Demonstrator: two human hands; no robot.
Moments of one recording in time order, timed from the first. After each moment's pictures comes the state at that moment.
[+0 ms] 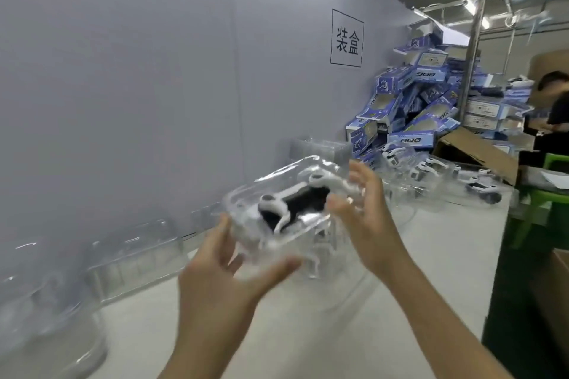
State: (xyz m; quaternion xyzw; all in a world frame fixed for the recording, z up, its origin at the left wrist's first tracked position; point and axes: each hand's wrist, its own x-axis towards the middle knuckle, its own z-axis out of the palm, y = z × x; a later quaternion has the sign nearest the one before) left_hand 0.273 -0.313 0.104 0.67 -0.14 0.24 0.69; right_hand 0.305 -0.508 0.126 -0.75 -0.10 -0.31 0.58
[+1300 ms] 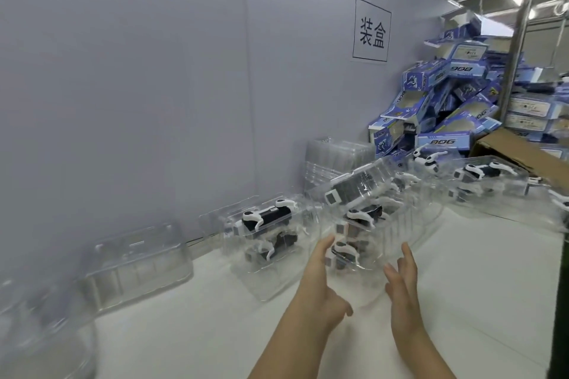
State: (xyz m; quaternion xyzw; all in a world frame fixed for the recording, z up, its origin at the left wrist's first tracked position) left_hand 0.379 -0.429 0.058 0.39 0.08 -0.29 0.87; right_hand 0.382 -0.559 -0.028 -0.63 0.03 -0.27 0.73
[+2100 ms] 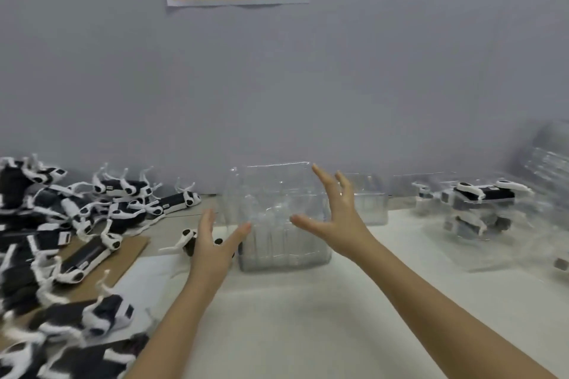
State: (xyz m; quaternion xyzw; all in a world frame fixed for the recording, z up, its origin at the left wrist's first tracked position) left_hand 0.198 -0.018 0.030 0.70 0.22 0.34 0.58; right_hand 0.327 -0.201 0.063 -0.77 -0.40 -0.02 0.49
